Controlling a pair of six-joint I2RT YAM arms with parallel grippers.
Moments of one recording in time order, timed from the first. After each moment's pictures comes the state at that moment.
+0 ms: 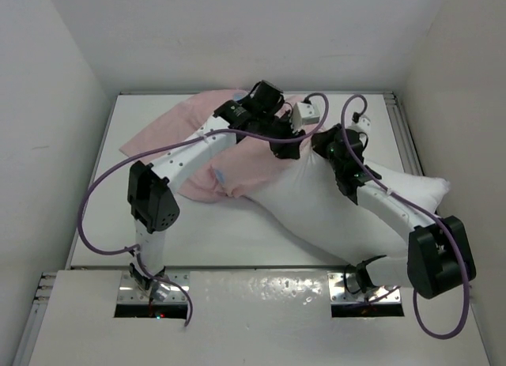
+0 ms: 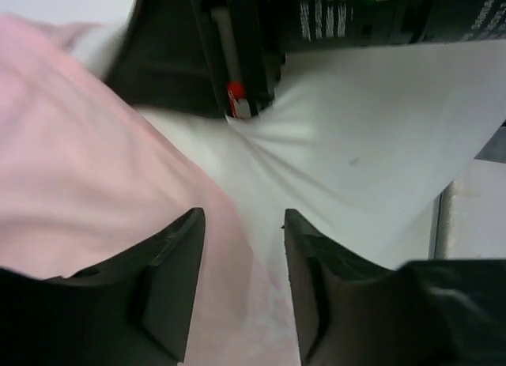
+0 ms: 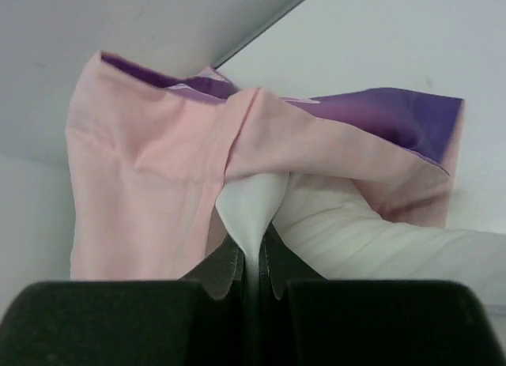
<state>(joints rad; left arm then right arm) -0.72 1.96 2.00 -0.78 0.59 0.47 0.33 1.31 0.73 0.29 0.22 0.79</state>
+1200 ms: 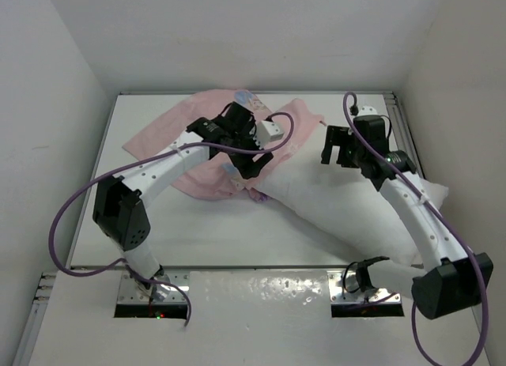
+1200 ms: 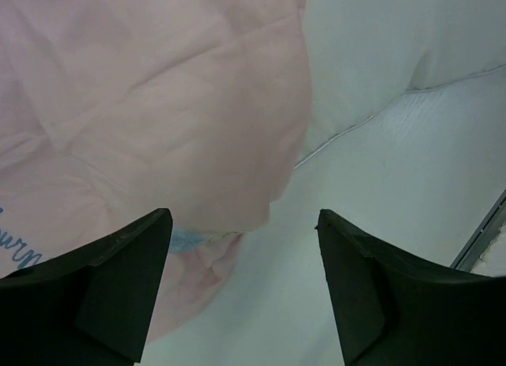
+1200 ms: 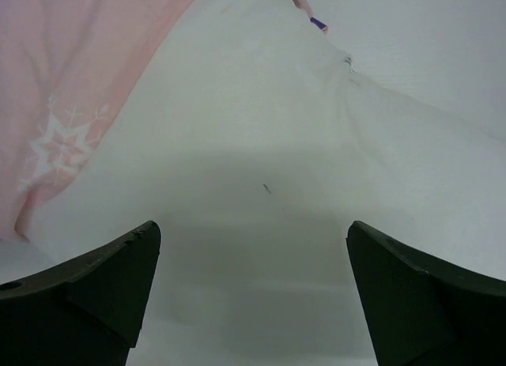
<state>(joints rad) -0.64 1.68 1.54 -0.80 0.25 0.44 0.23 1.20 1.07 -0.58 0.13 0.26</state>
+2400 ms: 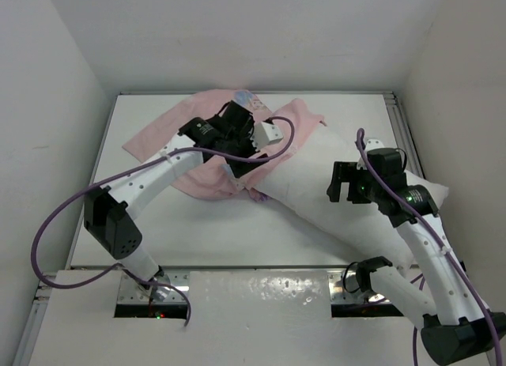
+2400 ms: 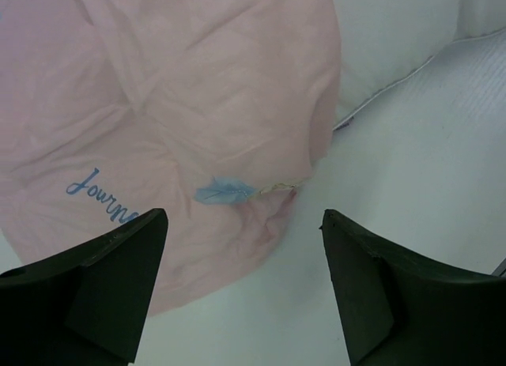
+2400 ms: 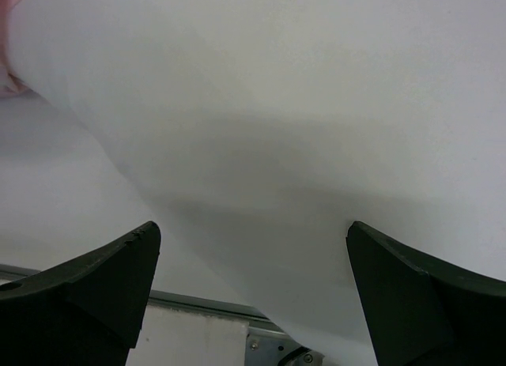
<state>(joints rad) -0.68 1.63 1.59 -0.90 0.07 0.57 0.25 0.86 0.90 -0.85 0.01 0.23</state>
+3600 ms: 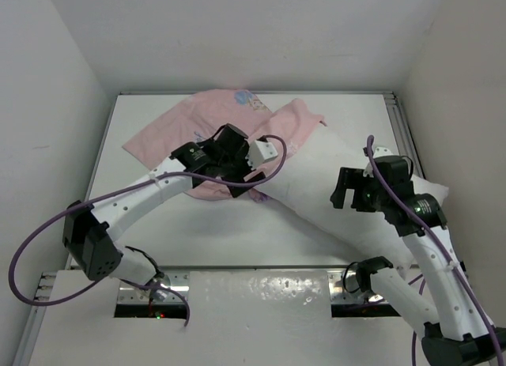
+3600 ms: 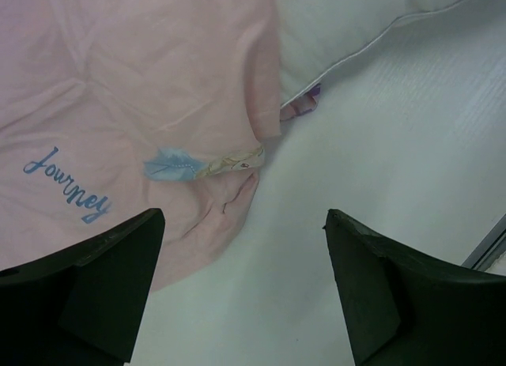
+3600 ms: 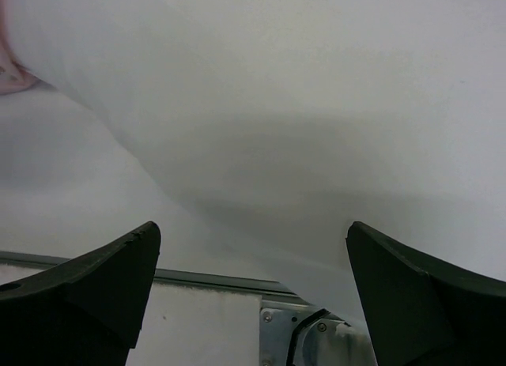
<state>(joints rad) -0.76 1.45 1.32 -0.77 0.01 0.46 0.24 0.79 0.92 -0.97 0.02 0.31</state>
